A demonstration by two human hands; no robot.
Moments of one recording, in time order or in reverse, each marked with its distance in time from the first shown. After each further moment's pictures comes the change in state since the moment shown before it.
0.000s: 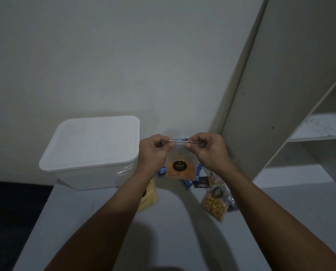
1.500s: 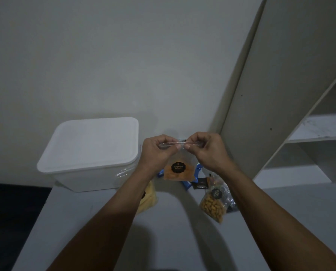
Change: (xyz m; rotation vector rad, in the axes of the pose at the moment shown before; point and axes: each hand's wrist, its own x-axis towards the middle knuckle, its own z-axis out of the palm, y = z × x) left_hand -0.002 0.013 0.000 -0.082 -0.134 -0.001; right_hand 0.002 -0.007 -0.004 0.014 -0.035 0.027
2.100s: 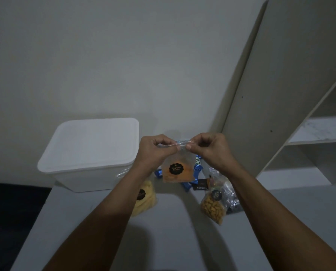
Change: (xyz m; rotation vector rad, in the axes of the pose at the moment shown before) left_hand 0.005 0.001 -0.011 0.003 -0.040 -0.023; right_hand 0.000 -0.004 -0.012 0.096 -0.067 0.041
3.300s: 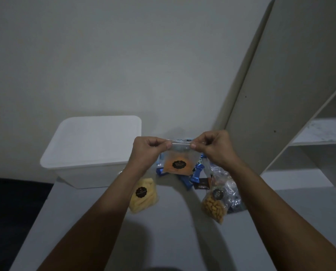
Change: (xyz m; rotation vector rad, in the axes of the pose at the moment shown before) left_hand 0.000 -0.010 -0.016 0.028 0.085 -0.094; right_hand 0.012 0.010 -0.001 -0.083 0.033 0.027
